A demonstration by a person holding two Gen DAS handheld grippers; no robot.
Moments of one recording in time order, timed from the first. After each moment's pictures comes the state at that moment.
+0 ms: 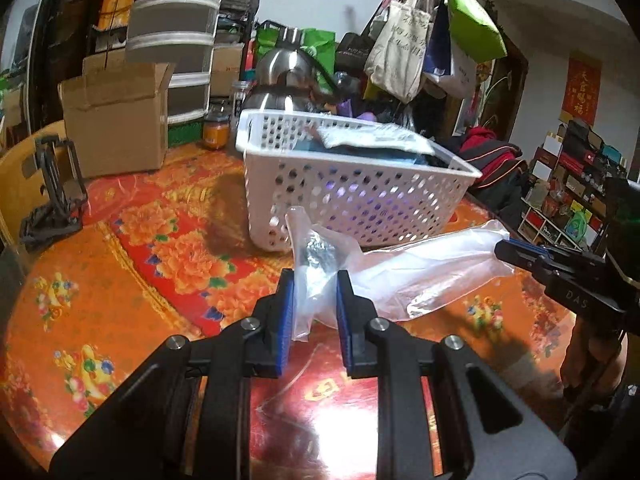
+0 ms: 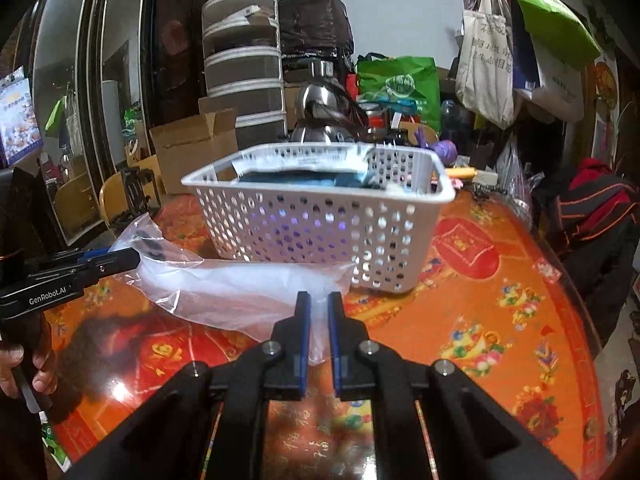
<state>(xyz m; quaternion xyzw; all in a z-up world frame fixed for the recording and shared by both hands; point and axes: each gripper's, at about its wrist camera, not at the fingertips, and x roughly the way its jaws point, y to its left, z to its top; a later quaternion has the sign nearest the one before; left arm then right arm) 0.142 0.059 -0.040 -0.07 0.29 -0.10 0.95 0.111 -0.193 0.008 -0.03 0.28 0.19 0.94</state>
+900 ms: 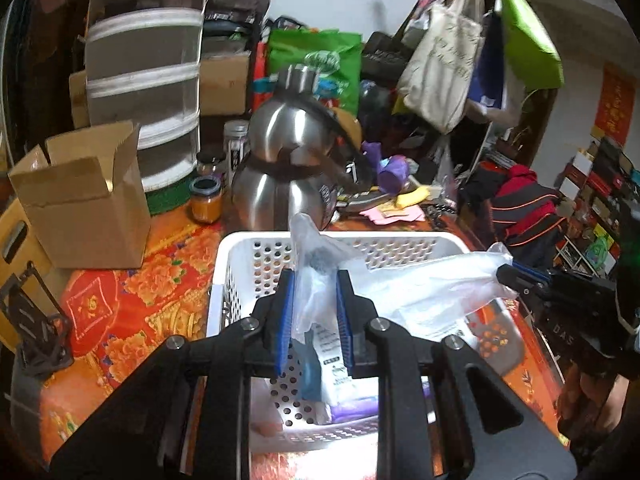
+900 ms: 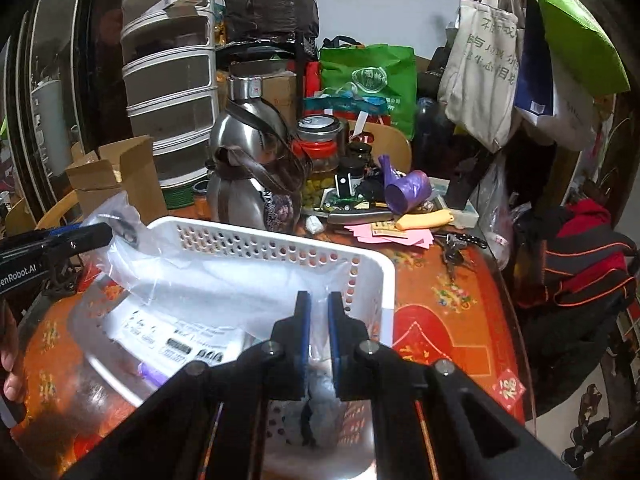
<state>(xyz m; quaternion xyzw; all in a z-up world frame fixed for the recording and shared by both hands) 0.364 0.041 0.082 -0.08 0.32 -0.06 0.94 0.322 -0.194 0.078 -0.06 0.34 0.12 0.93</state>
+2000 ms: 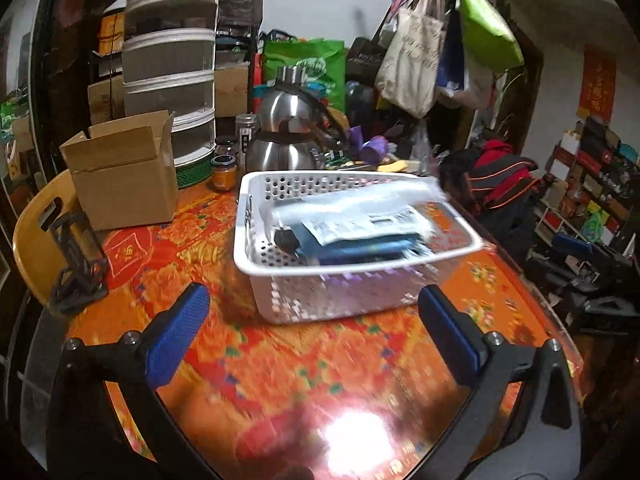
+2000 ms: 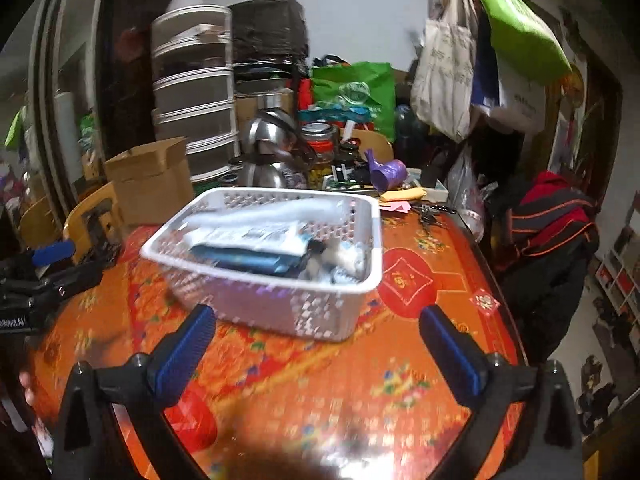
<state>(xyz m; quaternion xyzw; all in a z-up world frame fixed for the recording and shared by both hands) 0.185 0.040 0.065 -0.05 0.30 -0.06 0.95 0.128 -0.208 0.094 -0.04 0.31 0.11 0.94</state>
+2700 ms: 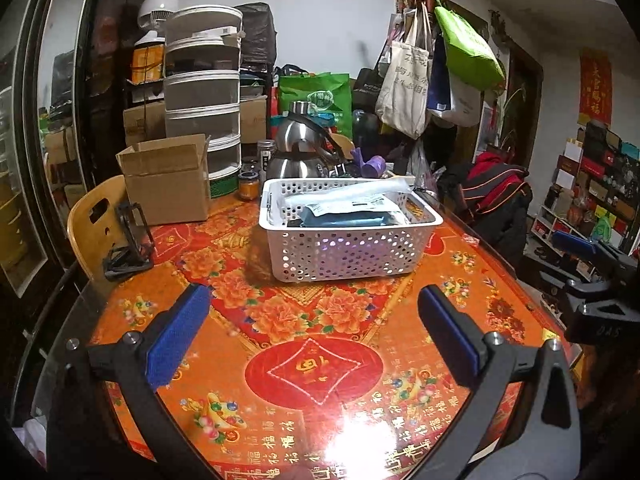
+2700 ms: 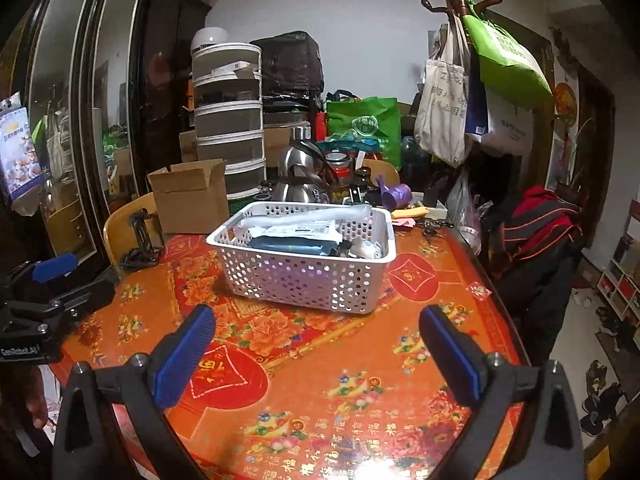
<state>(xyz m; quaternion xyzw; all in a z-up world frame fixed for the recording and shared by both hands) 0.002 0.022 0.087 -0.03 0.24 -0.03 0.97 0.011 -0.197 0.114 -0.02 0.26 0.11 0.96</state>
